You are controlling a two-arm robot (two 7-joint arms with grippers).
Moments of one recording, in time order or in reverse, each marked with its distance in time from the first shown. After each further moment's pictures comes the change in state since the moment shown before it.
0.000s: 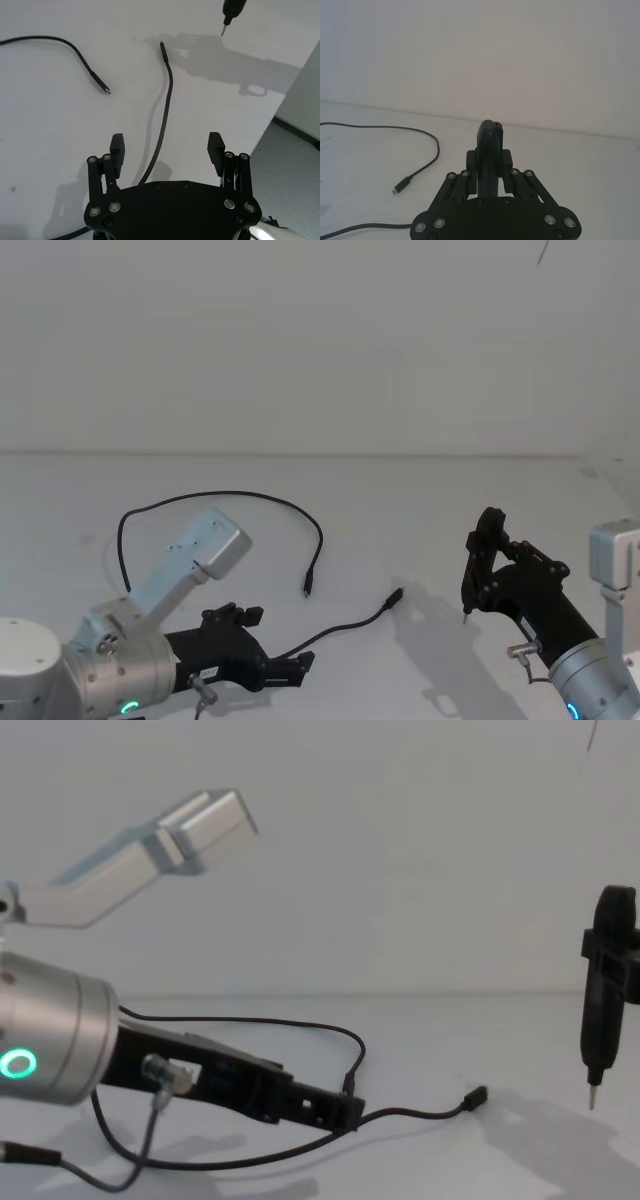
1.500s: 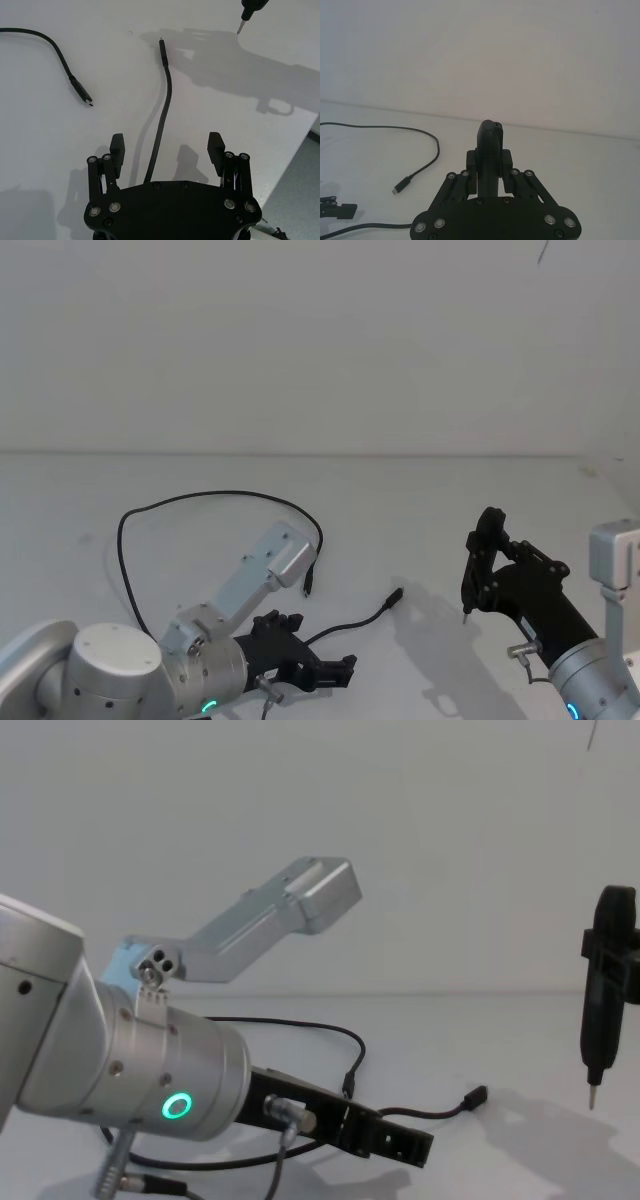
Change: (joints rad) left arm -0.067 -0.178 0.093 0.145 0.105 0.032 0.097; right arm 0.000 0.000 0.000 0.000 0.000 0.000 0.000
